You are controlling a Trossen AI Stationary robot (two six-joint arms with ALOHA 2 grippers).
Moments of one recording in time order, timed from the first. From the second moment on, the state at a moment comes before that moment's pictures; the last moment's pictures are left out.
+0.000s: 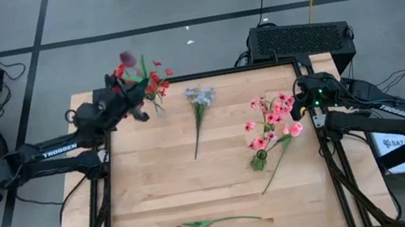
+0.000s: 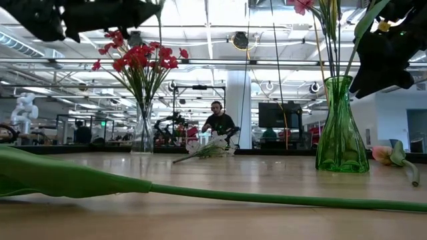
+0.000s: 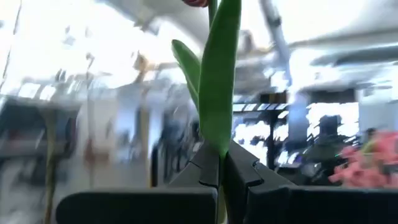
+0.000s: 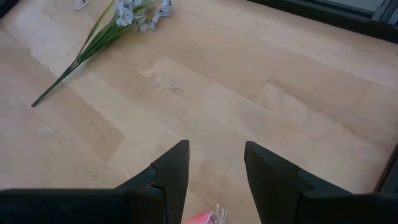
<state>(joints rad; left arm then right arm) 0.47 0.93 0.43 1.00 0.03 0.00 -0.49 0.48 0.59 -0.89 0.11 0.51</state>
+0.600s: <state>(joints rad) 0.50 0.93 0.38 0.98 0.10 0.19 -0.49 0.48 0.59 -0.89 0.14 0.57</state>
